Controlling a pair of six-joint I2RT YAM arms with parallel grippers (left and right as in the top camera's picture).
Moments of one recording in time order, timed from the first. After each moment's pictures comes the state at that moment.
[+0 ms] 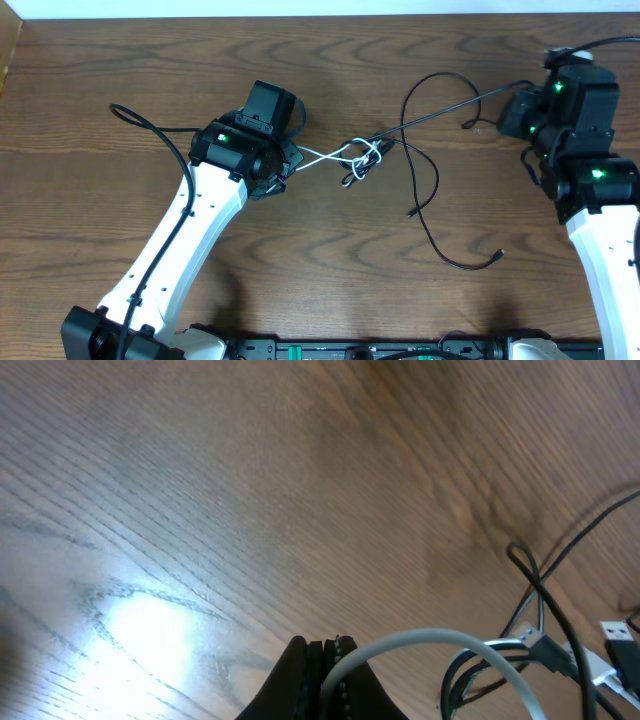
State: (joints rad) left arm -0.39 1.49 1.32 -1.05 -0.05 -1.06; right arm 0.03 1.26 1.18 -0.54 0.09 0.34
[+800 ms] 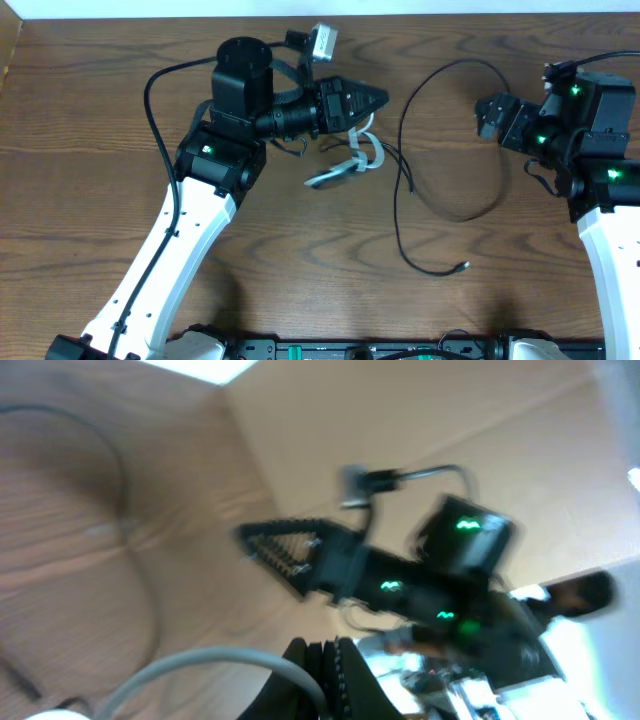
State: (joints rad) left arm -0.38 1.41 1.32 -0.13 0.92 -0.88; right arm -0.04 1.26 1.18 -0.66 -0.25 0.34
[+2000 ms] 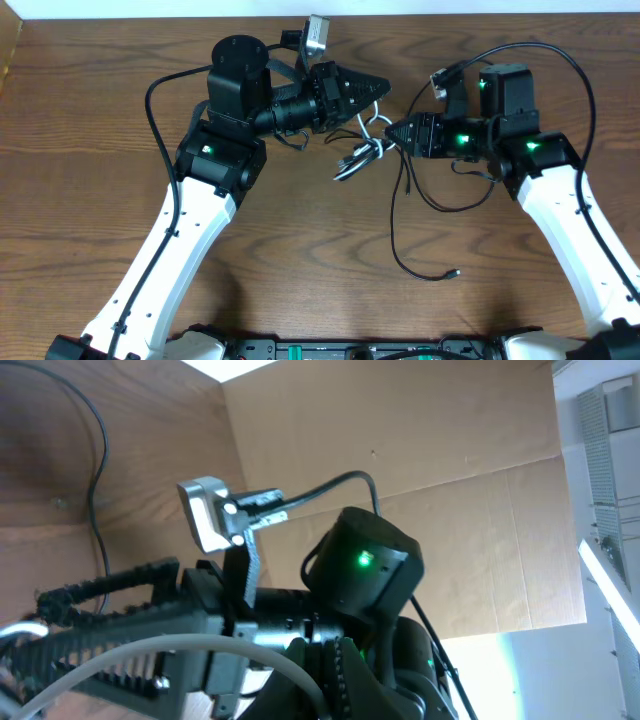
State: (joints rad) left arm -0.38 1.41 1.32 -0.08 0.88 -1.13; right arm 0.22 1.46 1.18 -0.54 -0.66 0.39
